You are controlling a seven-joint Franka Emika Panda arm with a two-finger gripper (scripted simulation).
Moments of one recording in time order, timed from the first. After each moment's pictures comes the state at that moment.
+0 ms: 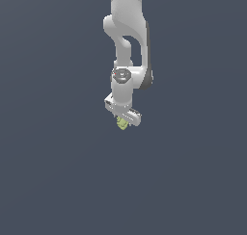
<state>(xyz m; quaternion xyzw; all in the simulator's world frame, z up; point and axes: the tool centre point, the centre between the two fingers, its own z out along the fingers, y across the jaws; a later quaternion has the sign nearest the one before) -0.085 -0.005 0.049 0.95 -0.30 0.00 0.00</state>
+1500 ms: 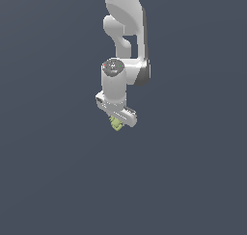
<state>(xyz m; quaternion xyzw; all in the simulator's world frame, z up) -0.046 -0.032 0.106 0.95 -0.30 0.00 0.00</state>
